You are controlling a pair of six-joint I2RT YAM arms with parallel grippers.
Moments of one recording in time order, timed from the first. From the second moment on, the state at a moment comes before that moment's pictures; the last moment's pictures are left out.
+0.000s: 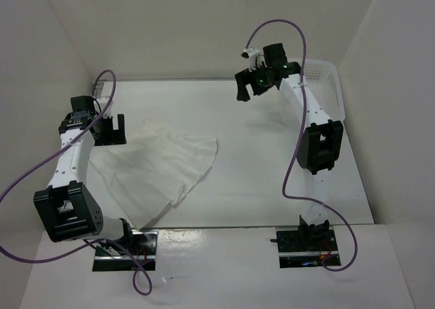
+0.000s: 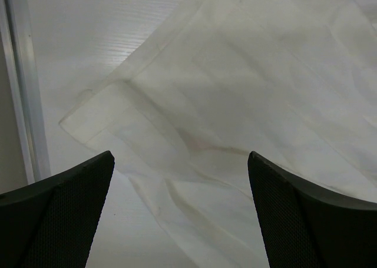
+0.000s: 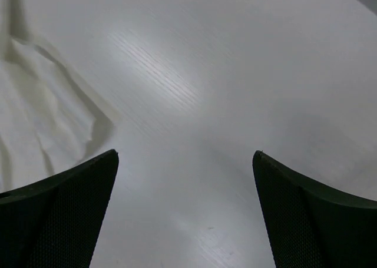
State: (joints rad) left arm 0.28 1.39 1.19 -0.75 0.11 0.13; right arm 0.29 2.12 2.18 -0.84 -0.42 -0.25
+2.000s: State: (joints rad) left arm 0.61 1.40 1.19 -0.86 0.34 0.18; right arm 0.66 2.83 2.82 -0.98 -0.26 -0.30
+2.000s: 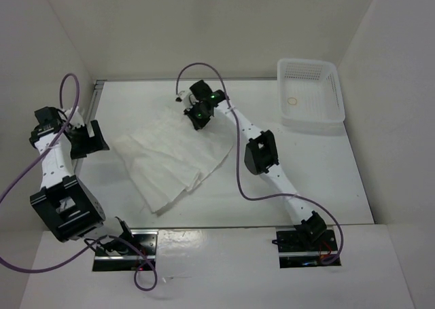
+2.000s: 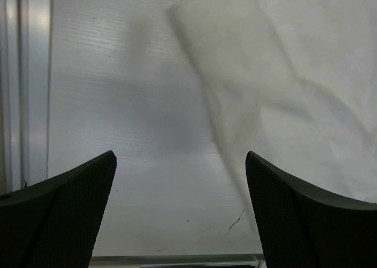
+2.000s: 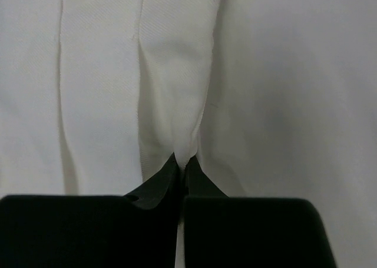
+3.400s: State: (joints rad) left arm 0.09 2.36 2.04 -0.67 0.54 -0.07; right arm 0.61 2.29 1.90 -0.84 0.05 -0.32
